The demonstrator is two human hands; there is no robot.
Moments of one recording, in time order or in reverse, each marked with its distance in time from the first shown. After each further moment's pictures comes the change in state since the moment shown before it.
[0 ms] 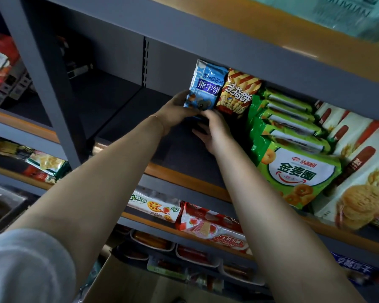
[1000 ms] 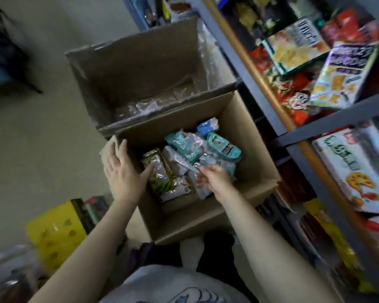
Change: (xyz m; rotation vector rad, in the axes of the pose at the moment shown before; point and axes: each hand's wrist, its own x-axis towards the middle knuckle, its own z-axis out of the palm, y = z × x) left_hand -0.589 -0.281 -0.221 0.771 1.234 -0.880; right_hand -0.243 0.460 0.189 -0.720 -0.561 0.751
